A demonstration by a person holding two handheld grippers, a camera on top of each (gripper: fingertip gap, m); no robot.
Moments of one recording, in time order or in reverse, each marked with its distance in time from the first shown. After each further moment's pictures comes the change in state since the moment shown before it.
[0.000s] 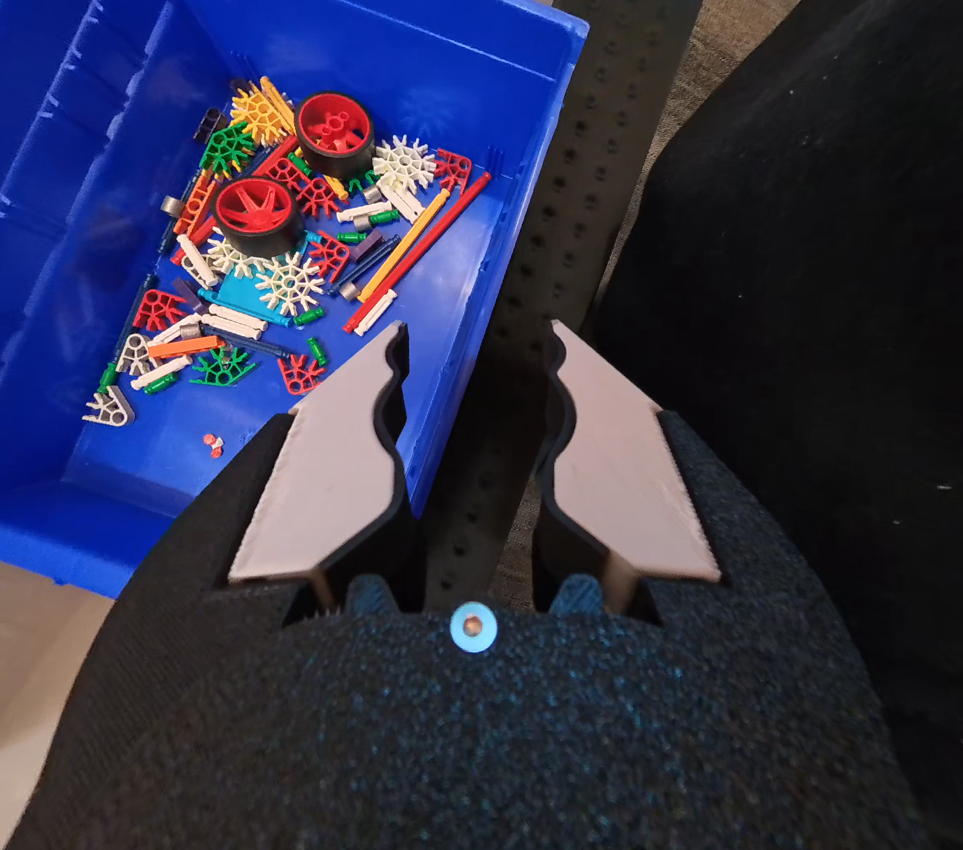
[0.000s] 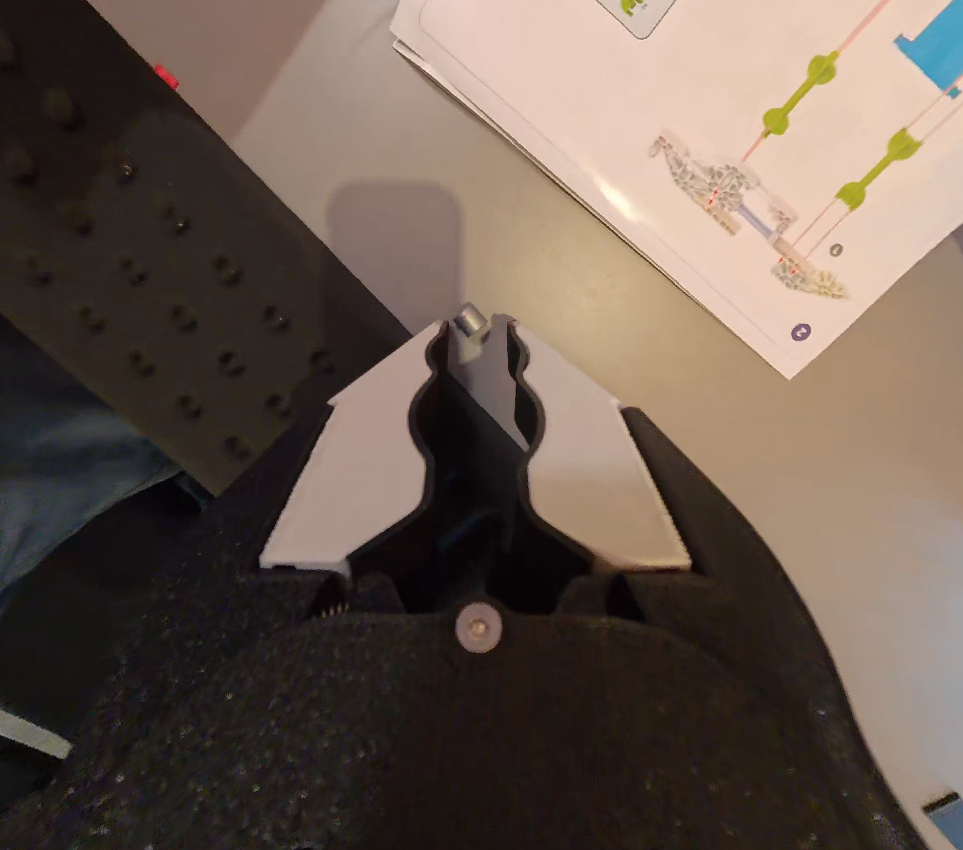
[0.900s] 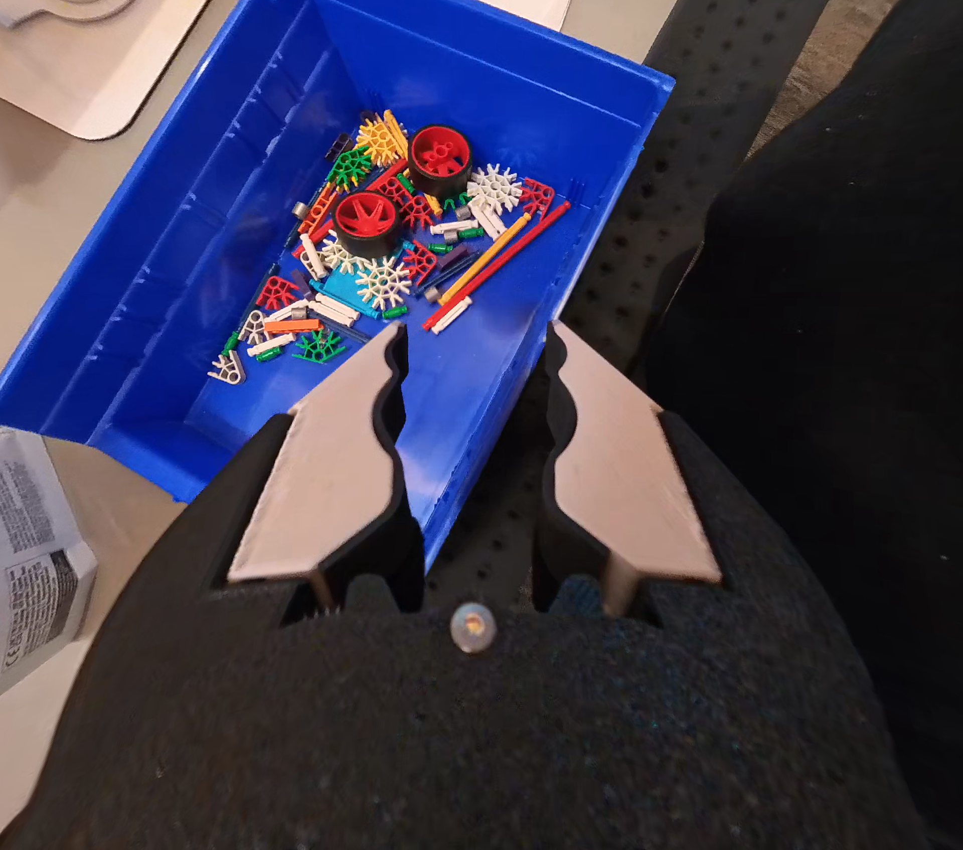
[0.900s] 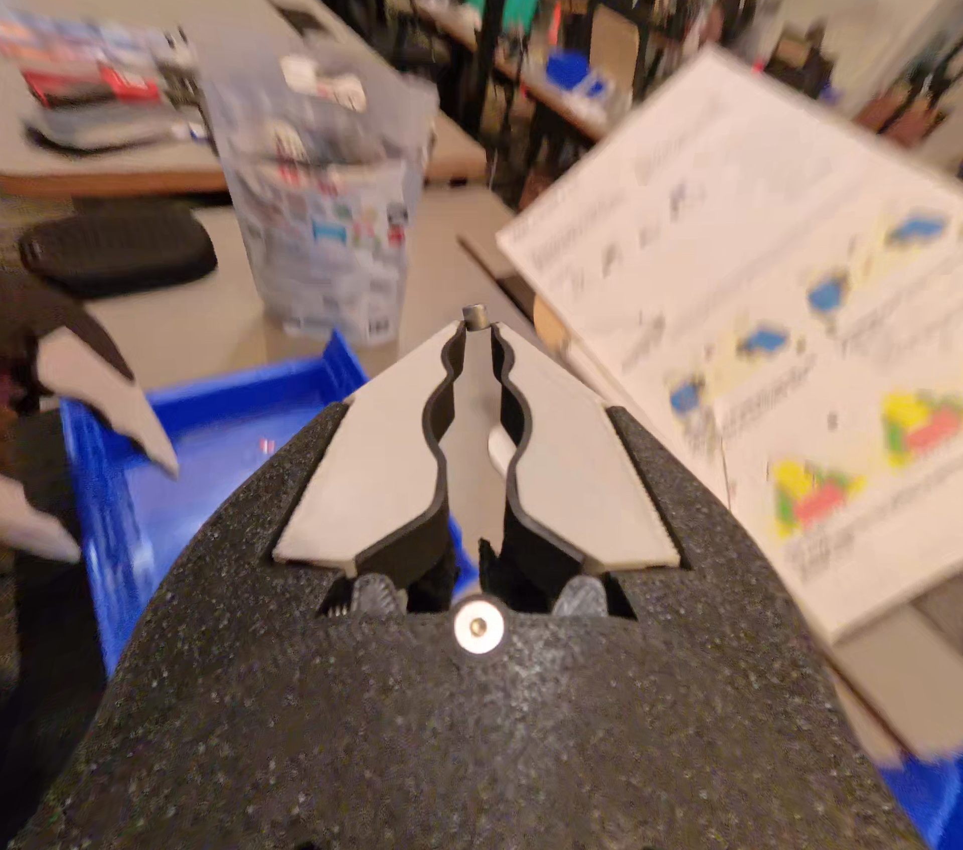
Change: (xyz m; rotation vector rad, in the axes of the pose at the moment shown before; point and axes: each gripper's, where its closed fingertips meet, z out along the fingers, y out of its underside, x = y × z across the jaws) left arm -0.026 -0.010 -0.024 0.054 -0.185 -0.035; right arm -0.080 -0.362 -0.213 0.954 0.087 -0.327
